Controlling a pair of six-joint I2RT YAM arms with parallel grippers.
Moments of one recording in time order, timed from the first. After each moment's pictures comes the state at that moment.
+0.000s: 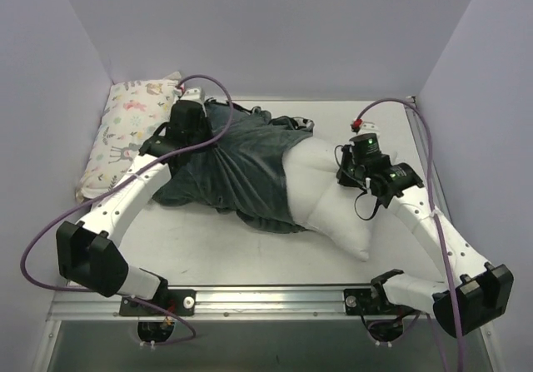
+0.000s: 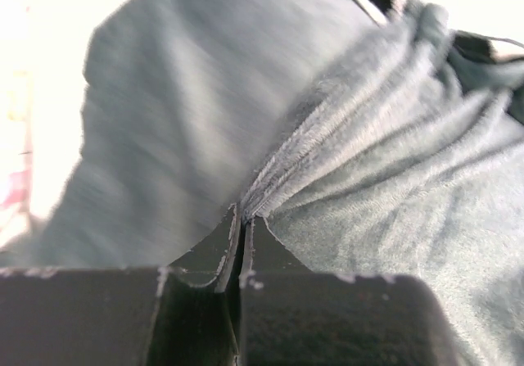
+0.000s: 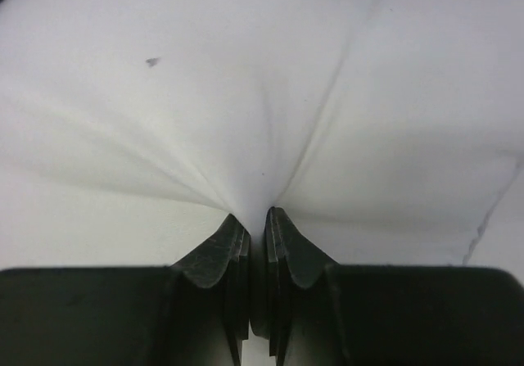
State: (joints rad) left arm -0.43 1.44 1.30 -0.46 -0.19 -0.45; right arm 0.43 1.16 1.03 -0.68 0.20 0.39
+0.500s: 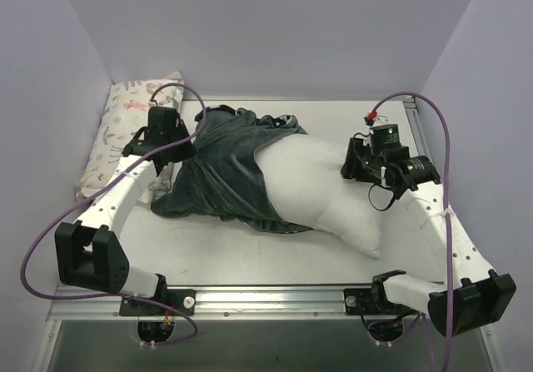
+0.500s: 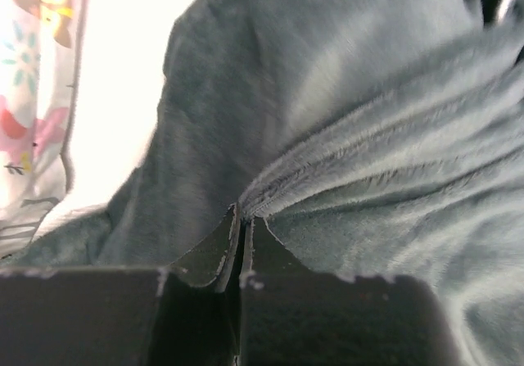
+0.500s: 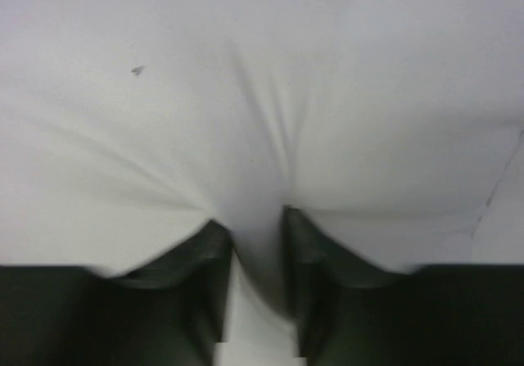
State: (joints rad) left arm -0.17 1.43 1.23 -0.52 0.00 -0.52; right arm 0.22 1.16 1.13 -0.79 -0.02 0.35
